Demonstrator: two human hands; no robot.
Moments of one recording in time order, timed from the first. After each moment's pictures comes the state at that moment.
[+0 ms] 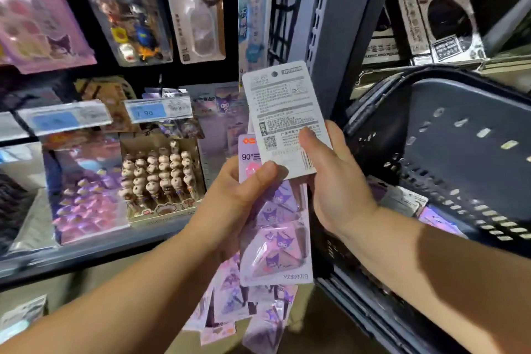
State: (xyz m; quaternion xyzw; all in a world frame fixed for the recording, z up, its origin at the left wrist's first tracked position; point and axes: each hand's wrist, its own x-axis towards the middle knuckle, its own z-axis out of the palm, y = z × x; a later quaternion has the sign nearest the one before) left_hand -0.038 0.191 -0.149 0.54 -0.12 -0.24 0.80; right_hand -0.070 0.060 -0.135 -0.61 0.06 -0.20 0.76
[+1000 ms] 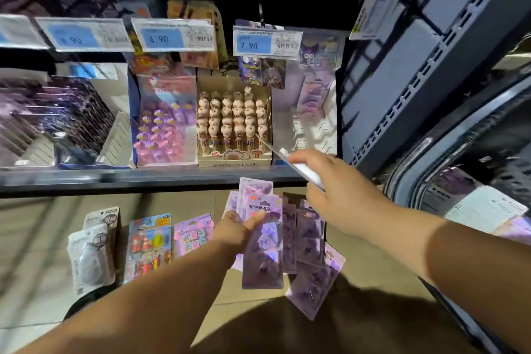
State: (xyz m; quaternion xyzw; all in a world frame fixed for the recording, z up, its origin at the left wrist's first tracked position) left_hand -0.023 0.325 -0.359 0.77 0.22 -0.26 0.54; right_hand -0.043 0.145 -0.195 -0.96 -0.09 0.08 0.26
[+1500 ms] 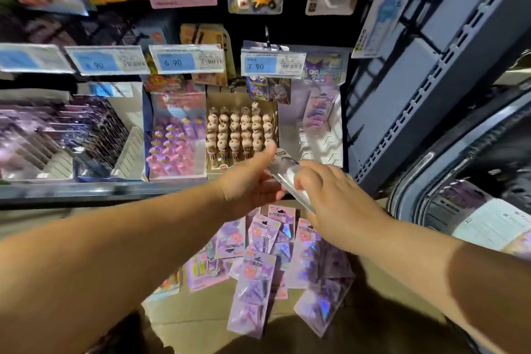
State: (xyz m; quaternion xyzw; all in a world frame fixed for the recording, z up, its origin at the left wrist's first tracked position) left_hand 0.029 0.315 -0.231 0.56 0.06 -0.35 0.75; right_hand -0.041 0.151 -0.208 -0.98 -0.19 0.02 0.09
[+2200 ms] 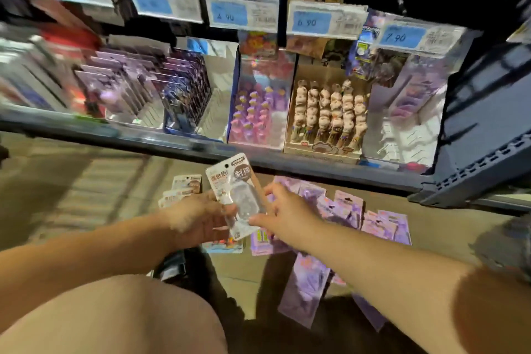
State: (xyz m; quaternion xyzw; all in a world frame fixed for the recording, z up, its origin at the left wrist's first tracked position) left_hand -0.039 0.539 -0.296 0.52 0.19 -0.36 0.75; right_hand -0.025 0.342 -0.290 -0.88 -0.06 0.29 0.38
